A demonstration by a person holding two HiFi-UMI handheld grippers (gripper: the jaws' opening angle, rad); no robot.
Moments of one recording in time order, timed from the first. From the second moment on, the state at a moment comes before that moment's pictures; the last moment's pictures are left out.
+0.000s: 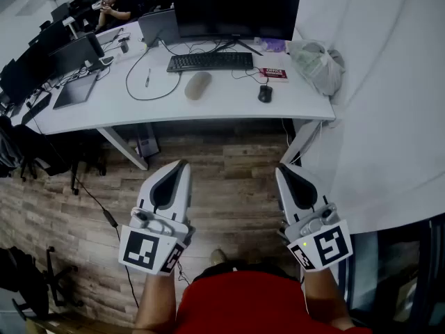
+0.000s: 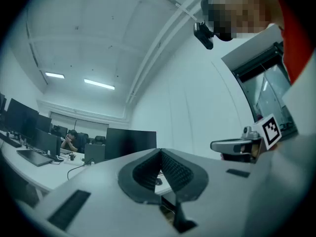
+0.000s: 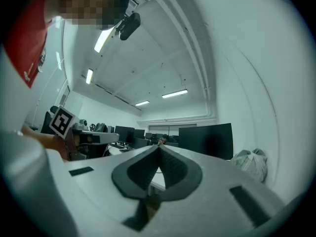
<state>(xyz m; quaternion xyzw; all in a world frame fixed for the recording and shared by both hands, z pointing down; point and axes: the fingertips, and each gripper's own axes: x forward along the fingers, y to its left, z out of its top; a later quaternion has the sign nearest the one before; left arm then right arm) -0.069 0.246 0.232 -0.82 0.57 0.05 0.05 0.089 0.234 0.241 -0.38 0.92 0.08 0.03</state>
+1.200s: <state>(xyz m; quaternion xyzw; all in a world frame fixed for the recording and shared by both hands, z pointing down) -0.162 0.156 0.257 -0.81 0.58 0.06 0.04 0.004 0.146 0.265 -0.39 0.92 0.07 0.04</state>
